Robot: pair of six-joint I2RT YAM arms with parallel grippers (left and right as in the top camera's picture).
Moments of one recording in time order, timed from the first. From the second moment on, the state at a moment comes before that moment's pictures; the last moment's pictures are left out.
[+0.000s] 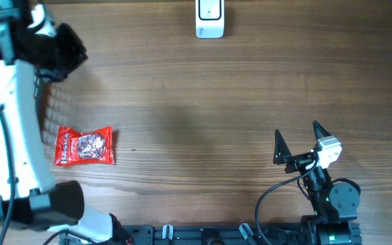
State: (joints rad) left arm 0.14 1.74 2.07 -1.51 0.20 -0.47; right arm 0.05 0.01 0.01 0.01 -0.19 0.08
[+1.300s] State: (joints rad) left arm 0.14 1.80 1.16 -0.98 -0.26 -0.84; right arm 0.05 0.01 0.01 0.01 -0.19 0.08
